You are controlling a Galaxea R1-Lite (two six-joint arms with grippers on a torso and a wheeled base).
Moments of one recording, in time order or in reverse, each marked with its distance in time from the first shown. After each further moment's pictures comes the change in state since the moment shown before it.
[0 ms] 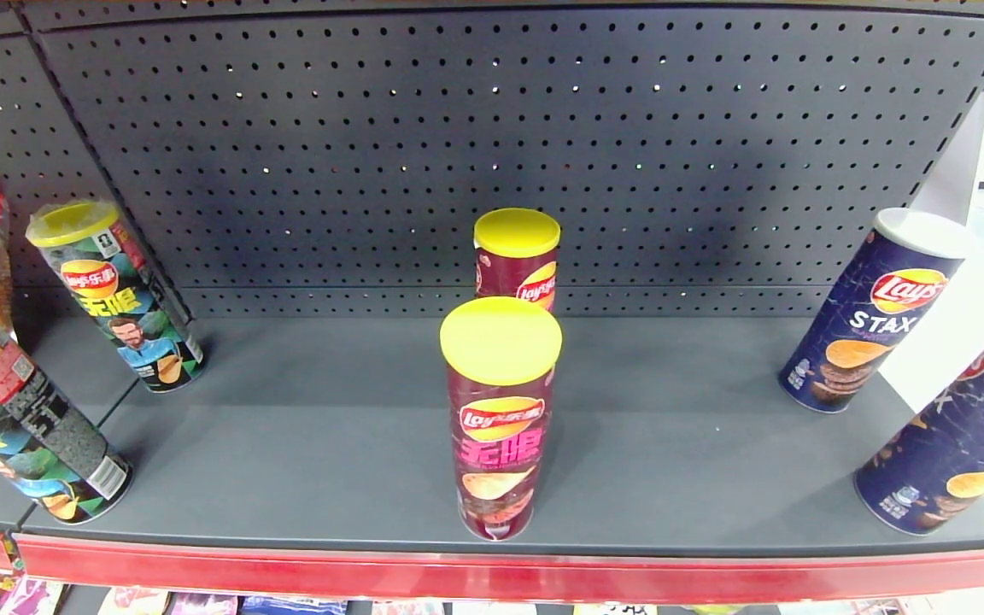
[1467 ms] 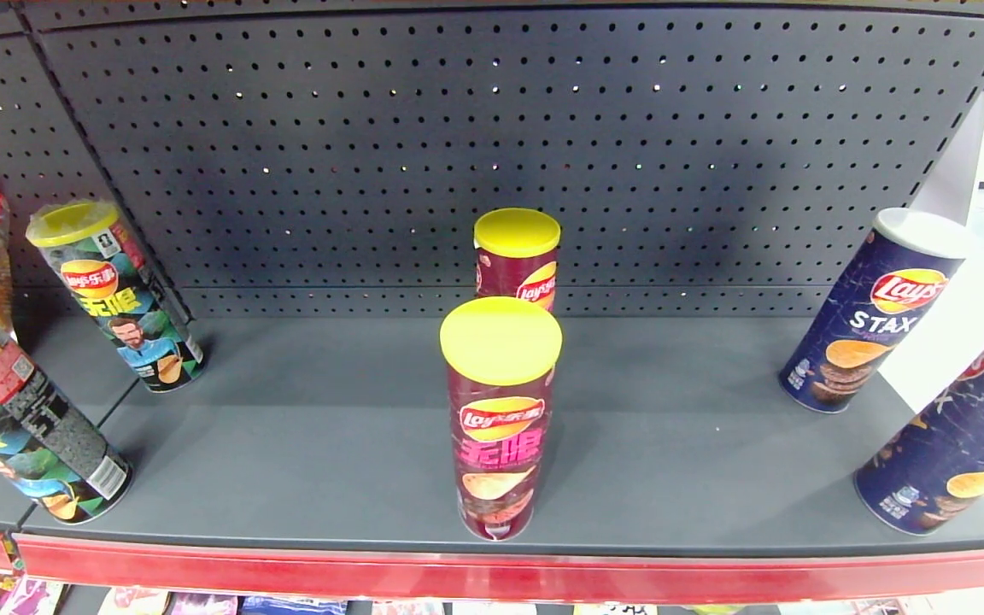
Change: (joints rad) left arm 0.000 -0.003 0.000 0.001 0.000 0.000; right arm 0.000 -0.001 0.000 0.000 -0.008 0.007
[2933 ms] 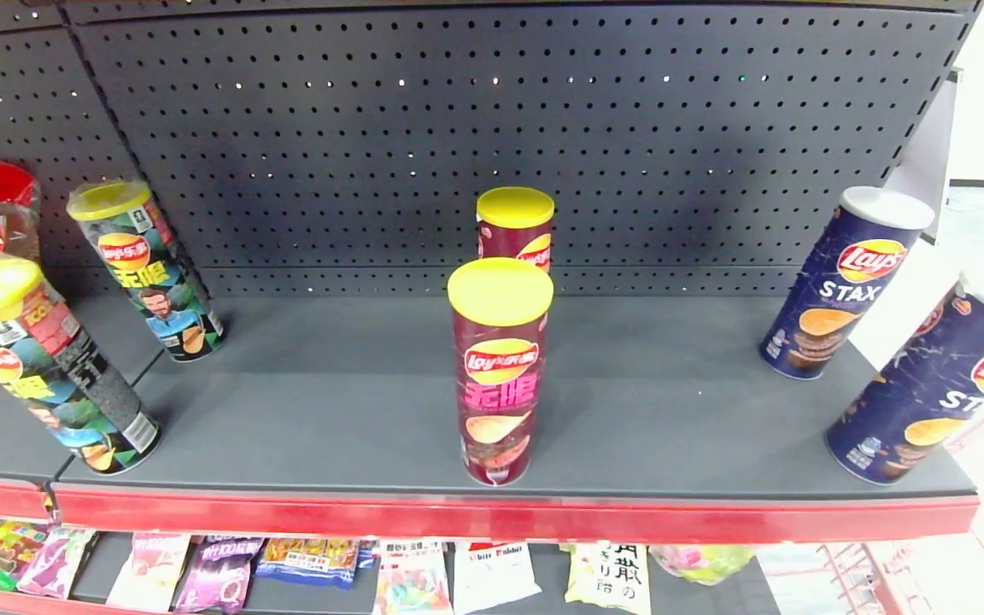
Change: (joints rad) left arm 0.000 0.000 0.000 0.001 -0.014 0.007; right arm 0.000 0.000 0.000 0.000 0.000 -0.003
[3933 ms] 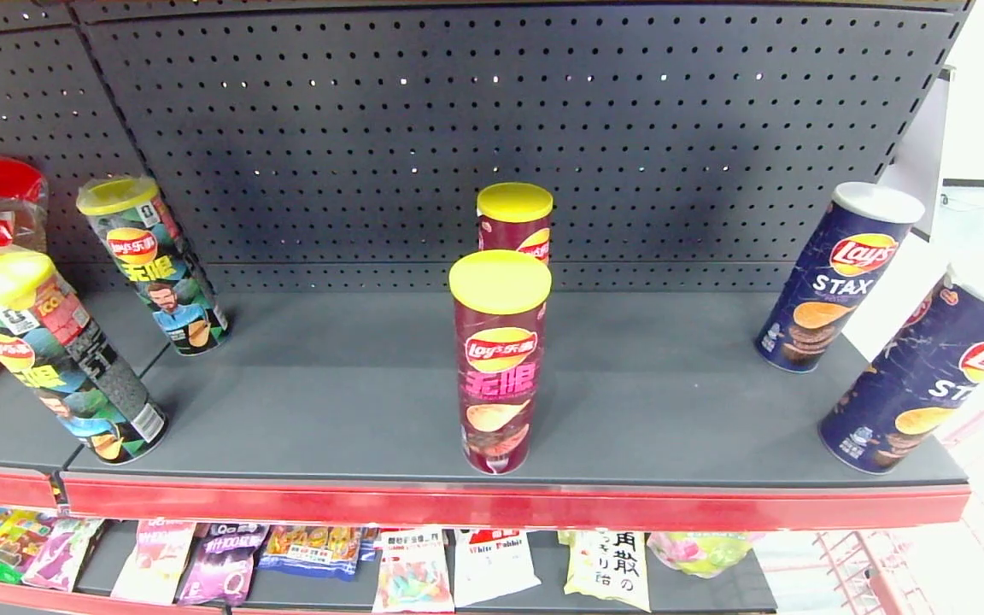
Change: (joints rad) left arm 0.000 0.000 0.000 0.000 0.000 0.000; right arm 0.000 0.000 0.000 0.000 0.000 0.002
